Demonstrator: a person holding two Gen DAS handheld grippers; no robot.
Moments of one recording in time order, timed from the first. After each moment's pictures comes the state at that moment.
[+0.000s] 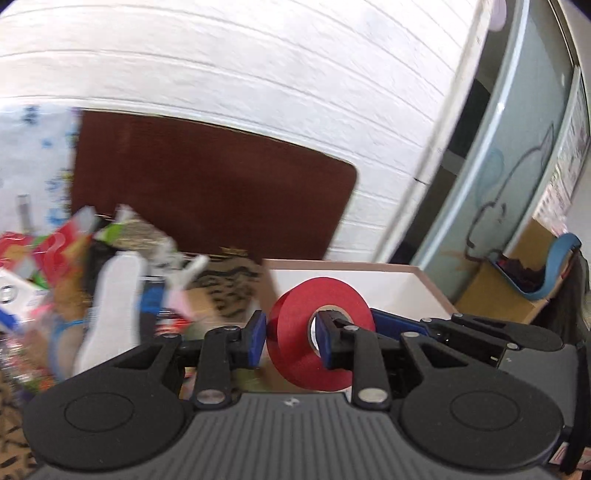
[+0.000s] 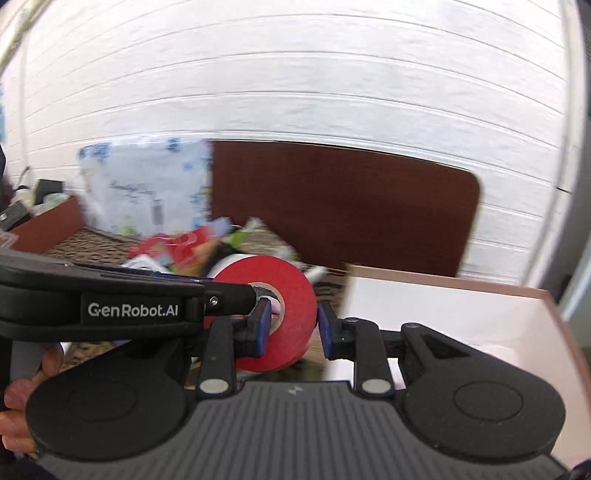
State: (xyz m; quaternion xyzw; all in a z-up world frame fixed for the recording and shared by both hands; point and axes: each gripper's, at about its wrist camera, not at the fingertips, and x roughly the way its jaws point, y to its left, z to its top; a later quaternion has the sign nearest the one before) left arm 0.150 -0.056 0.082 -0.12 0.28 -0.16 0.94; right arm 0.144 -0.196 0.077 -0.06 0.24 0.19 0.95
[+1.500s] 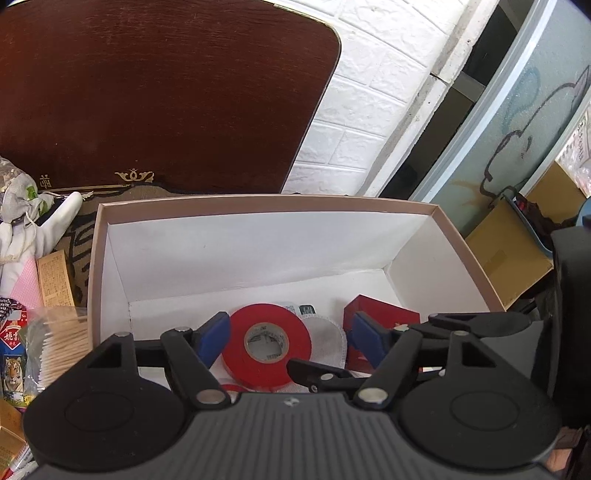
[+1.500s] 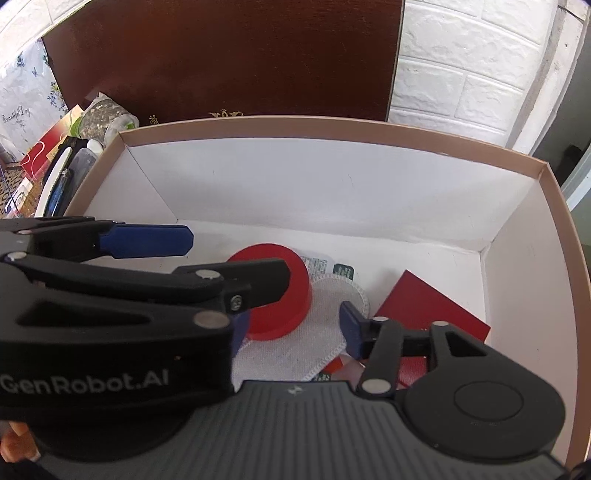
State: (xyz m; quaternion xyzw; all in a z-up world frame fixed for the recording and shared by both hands) left arm 0.293 -0.181 0.011 -0.10 0.41 -0.18 0.89; right arm 0.313 -0.306 -0.020 -0.05 0.49 0.16 0.86
